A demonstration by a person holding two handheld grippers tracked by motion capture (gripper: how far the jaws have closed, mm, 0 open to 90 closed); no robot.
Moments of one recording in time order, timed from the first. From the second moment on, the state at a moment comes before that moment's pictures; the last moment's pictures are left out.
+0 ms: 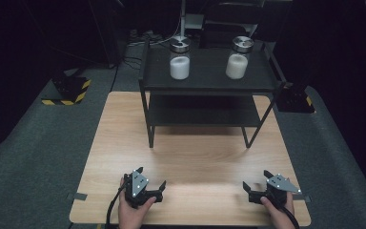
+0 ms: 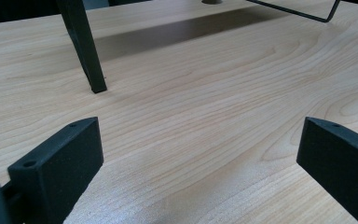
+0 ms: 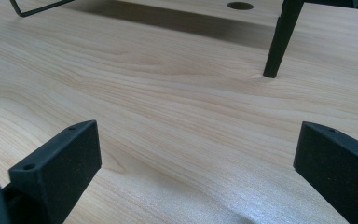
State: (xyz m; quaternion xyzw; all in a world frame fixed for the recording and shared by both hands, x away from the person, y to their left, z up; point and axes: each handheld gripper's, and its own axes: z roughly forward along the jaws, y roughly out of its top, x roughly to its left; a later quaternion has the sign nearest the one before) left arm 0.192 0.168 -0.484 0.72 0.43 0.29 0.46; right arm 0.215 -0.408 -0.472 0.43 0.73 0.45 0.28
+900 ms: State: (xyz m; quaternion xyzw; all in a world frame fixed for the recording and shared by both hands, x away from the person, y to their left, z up) left arm 0.198 0.162 -0.480 0.73 0.43 0.29 0.45; right arm 0.220 -0.409 -0.470 0.44 0.73 0.45 0.26
